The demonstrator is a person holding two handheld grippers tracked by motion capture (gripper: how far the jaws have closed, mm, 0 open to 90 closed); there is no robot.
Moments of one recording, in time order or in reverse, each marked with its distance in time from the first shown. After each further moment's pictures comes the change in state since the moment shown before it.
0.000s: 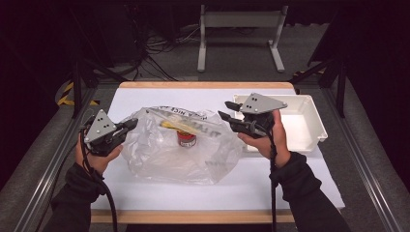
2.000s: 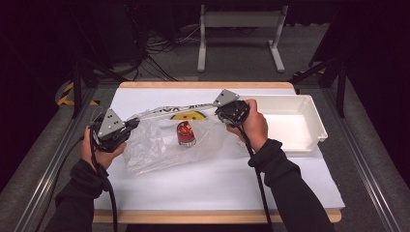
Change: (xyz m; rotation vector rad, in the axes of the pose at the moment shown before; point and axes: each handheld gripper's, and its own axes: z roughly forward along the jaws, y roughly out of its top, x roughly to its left) left arm 0.007 -0.007 0.026 0.100 0.045 0.013; right arm -0.013 -0.017 0.089 0.364 -0.224 -0.157
